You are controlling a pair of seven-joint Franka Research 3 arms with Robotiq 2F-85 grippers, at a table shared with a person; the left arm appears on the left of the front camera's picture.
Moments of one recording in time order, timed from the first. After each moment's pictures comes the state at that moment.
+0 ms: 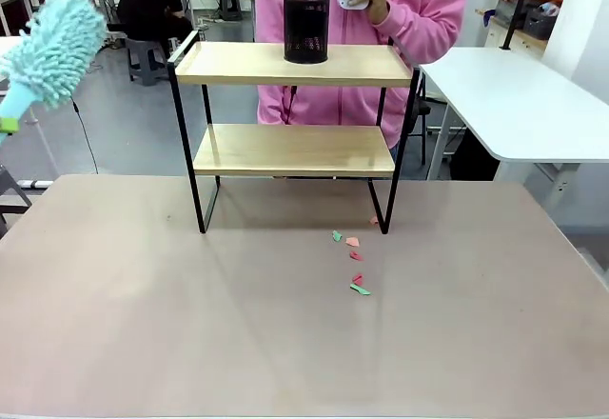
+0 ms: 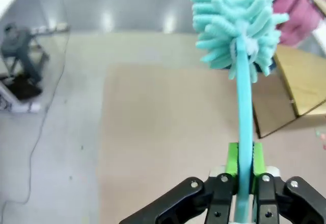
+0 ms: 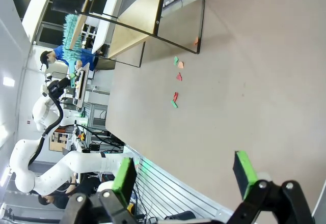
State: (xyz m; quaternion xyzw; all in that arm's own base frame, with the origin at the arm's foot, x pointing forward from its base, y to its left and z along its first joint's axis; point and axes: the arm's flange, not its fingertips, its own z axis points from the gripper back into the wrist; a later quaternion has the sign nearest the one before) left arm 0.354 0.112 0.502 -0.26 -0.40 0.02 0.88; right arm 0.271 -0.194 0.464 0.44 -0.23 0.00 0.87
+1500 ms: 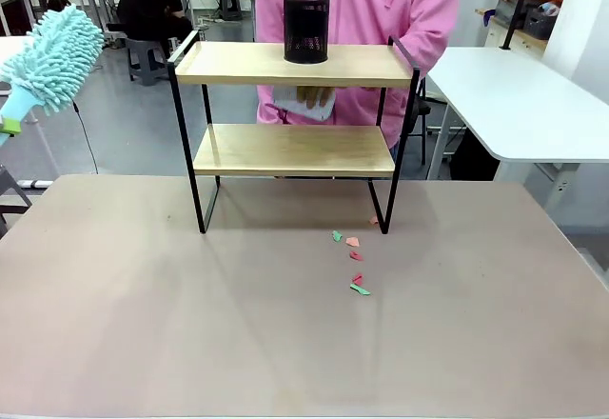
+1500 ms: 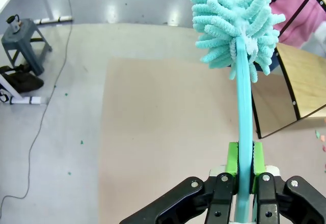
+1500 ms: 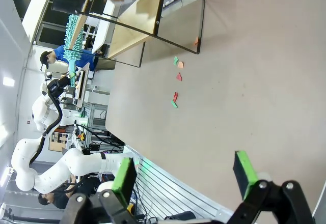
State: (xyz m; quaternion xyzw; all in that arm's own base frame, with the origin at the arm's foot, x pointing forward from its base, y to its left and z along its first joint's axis) left arm 0.357 0.112 0.505 -0.26 -0.40 0.02 0.88; right arm 0.271 -0.194 0.464 0.44 -0.23 0.00 0.87
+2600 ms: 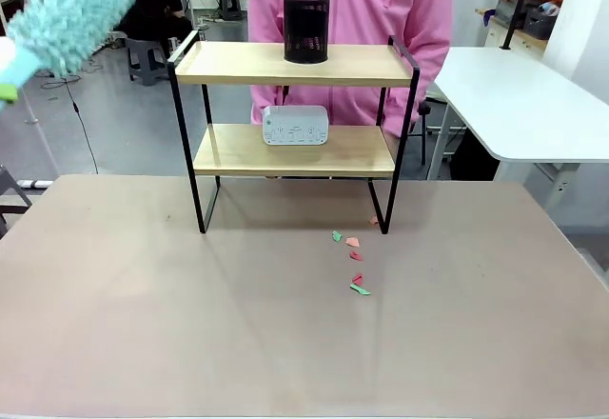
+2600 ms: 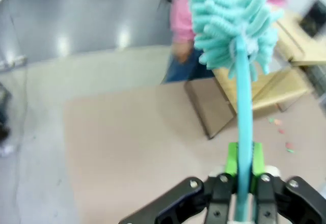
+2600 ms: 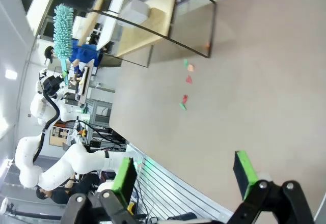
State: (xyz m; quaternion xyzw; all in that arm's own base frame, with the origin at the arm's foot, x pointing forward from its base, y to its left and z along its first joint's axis) left arm 0.336 0.107 0.566 -0.36 -0.42 -0.12 0.82; right arm 0.274 -0.187 0.492 0.44 -0.25 0.03 0.86
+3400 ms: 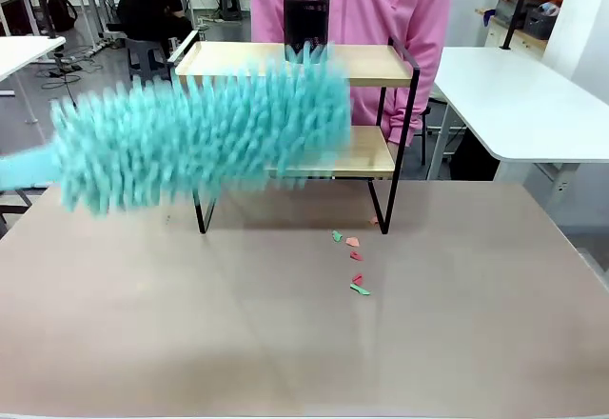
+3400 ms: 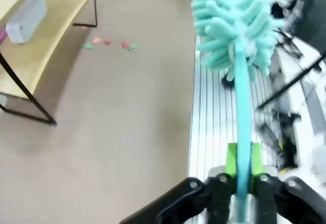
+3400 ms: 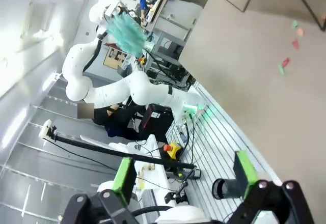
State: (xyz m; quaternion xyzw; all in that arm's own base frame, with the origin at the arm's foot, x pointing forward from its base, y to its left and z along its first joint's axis) left arm 0.305 0.005 0.567 -0.42 -0.09 -0.58 0.69; right arm 0.247 -0.112 0.531 0.57 -0.15 0.21 0.78
